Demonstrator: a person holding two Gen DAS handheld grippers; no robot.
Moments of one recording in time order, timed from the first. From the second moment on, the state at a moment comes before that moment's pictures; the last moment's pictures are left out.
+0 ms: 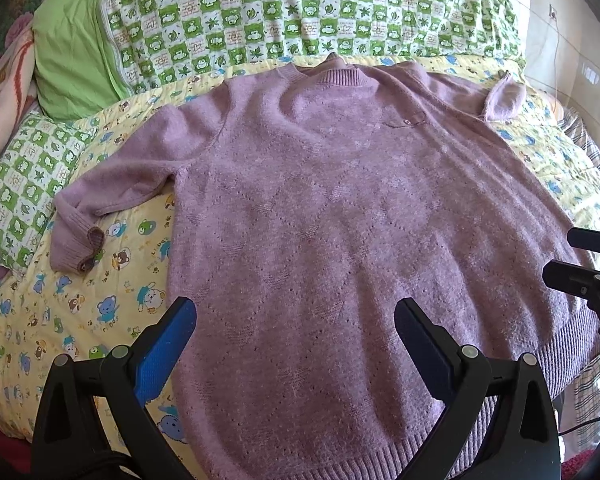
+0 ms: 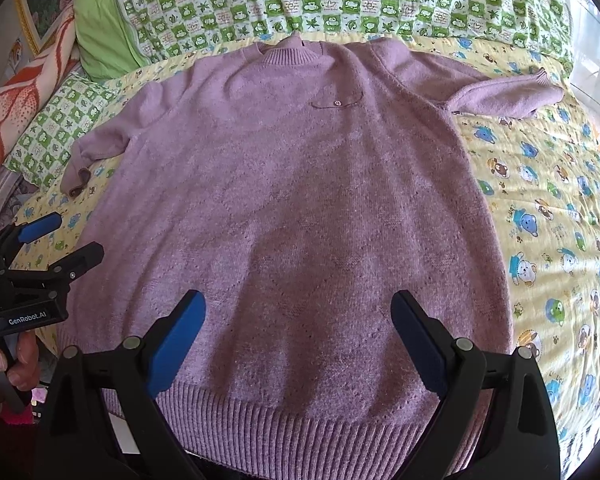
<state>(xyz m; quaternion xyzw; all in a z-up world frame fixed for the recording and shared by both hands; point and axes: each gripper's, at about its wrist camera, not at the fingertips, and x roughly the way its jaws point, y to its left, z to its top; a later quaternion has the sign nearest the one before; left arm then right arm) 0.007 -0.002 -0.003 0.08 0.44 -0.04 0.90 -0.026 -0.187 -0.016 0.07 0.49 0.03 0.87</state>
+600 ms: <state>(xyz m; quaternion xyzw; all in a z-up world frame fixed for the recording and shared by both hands) 0.015 -0.014 -0.001 0.08 0.43 -0.05 0.90 -0.022 -0.192 -0.019 0.08 0.49 0.03 0.87</state>
